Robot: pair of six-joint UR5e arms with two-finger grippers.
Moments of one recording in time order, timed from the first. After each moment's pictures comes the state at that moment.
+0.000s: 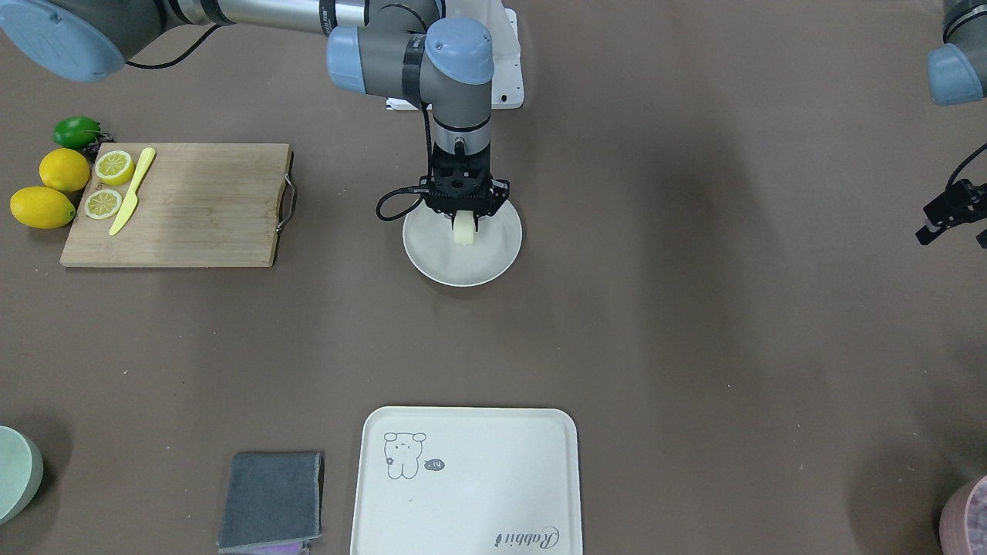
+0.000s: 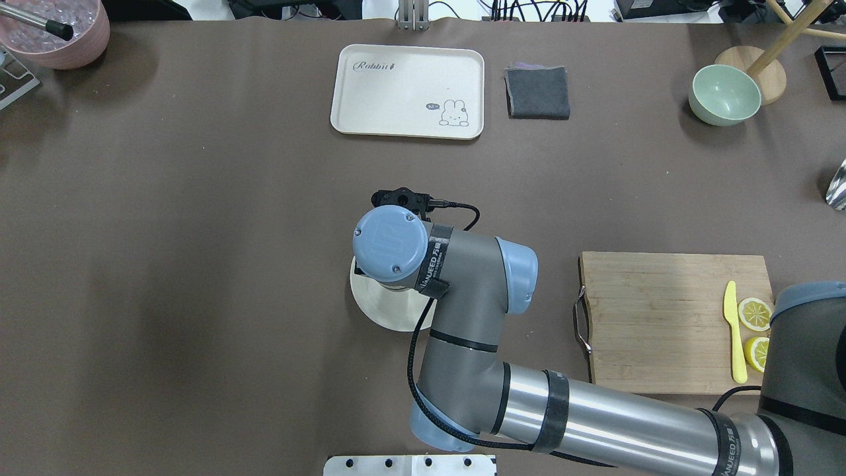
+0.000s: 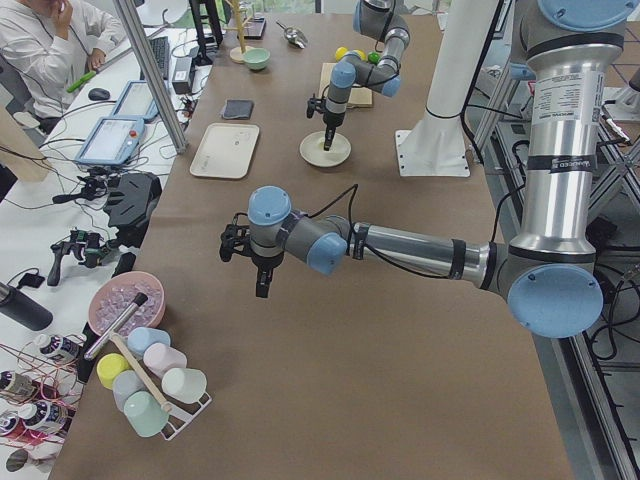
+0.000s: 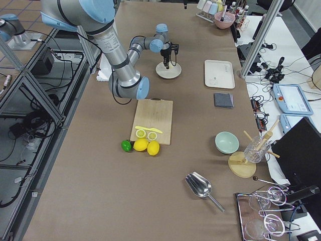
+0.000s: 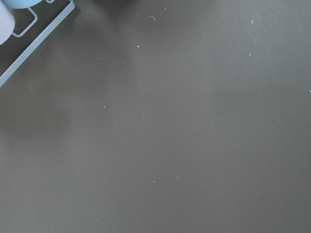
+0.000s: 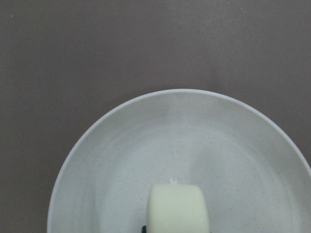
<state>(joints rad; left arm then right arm) -1.34 -1.57 -1.70 -1.92 -2.33 -0.45 0.36 -0.73 1.50 -1.57 1.64 1.41</state>
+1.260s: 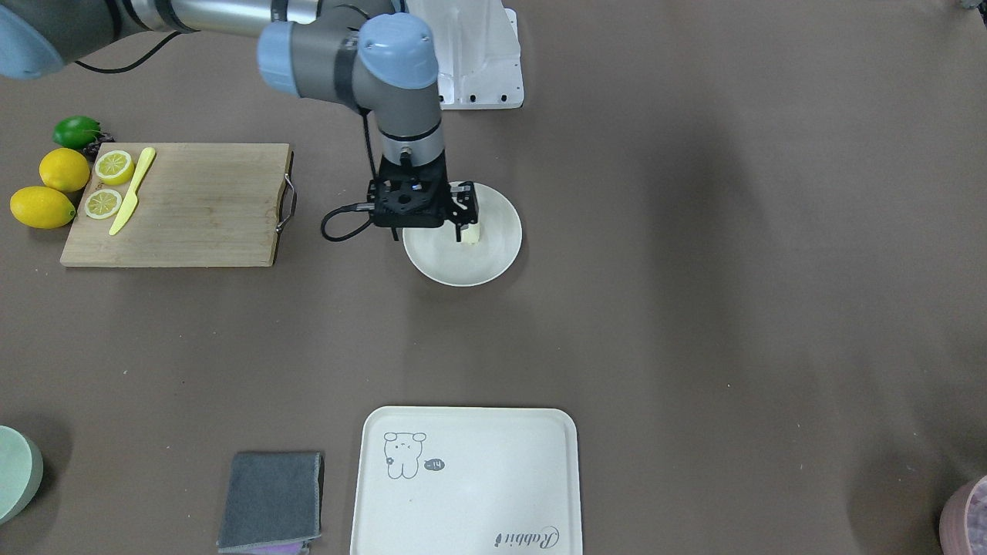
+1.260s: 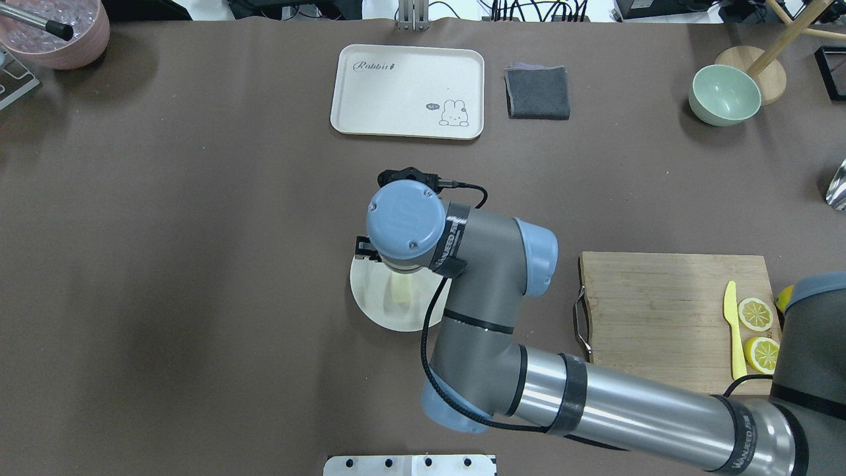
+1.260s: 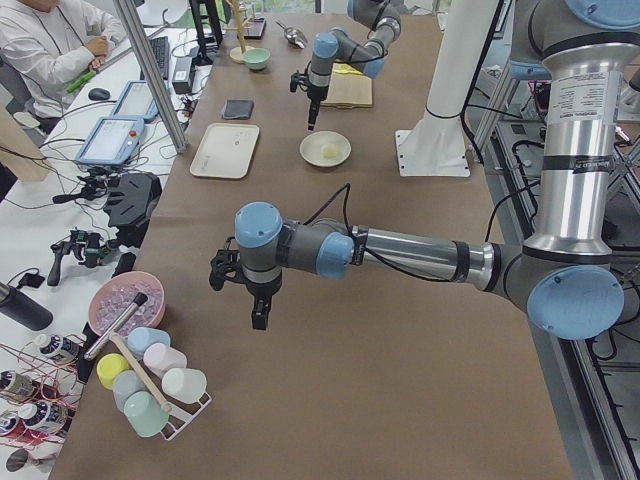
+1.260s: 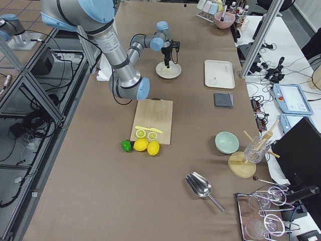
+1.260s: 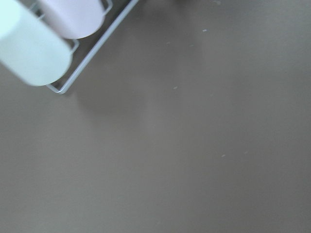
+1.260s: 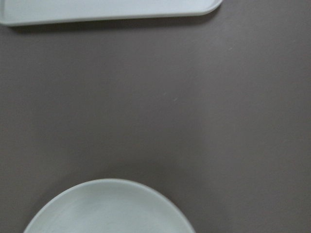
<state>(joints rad) -1.55 -1.58 -1.71 -1.53 -2.31 -0.05 0.57 -0.87 1.69 -1.58 1.82 1.25</state>
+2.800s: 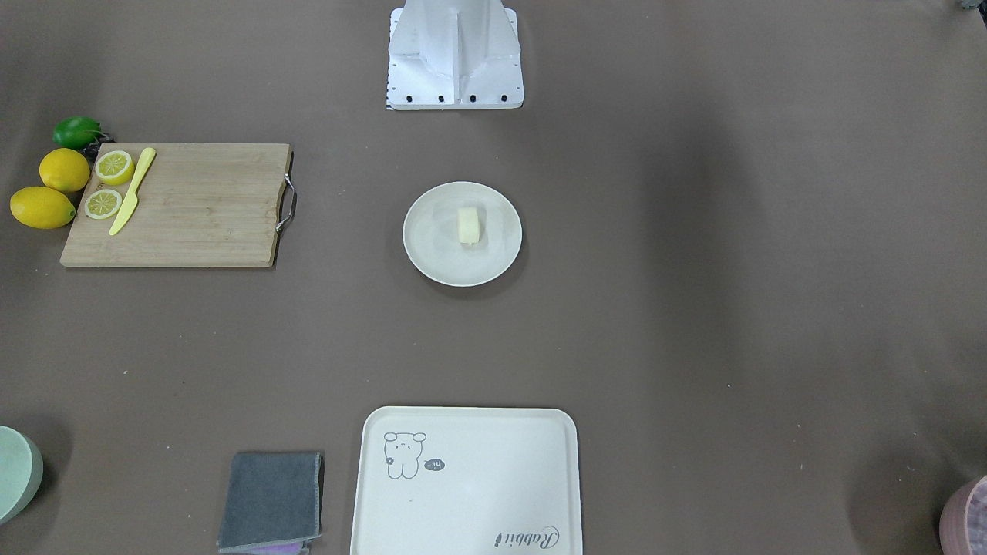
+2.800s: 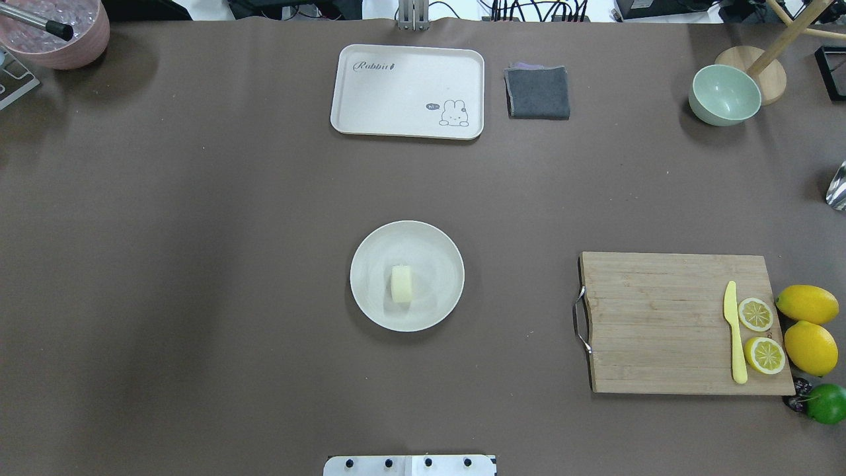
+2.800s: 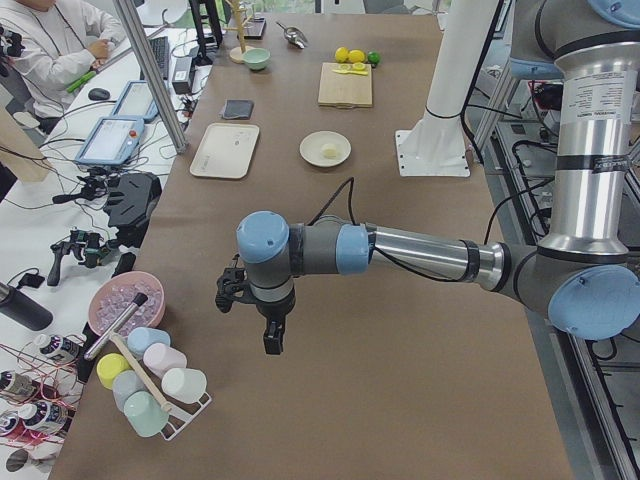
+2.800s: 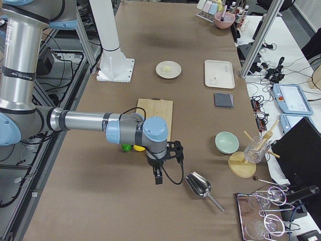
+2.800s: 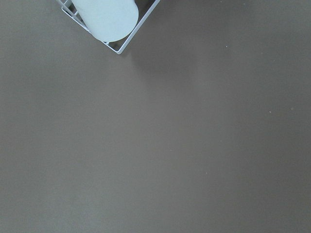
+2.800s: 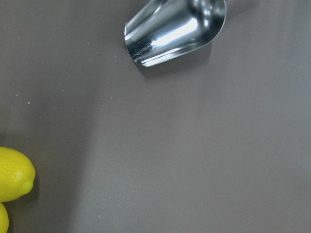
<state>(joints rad) -1.62 -1.56 -1.74 -1.38 -2.28 0.10 1.64 -1.82 1.80 -1.59 2.23 -0.26</state>
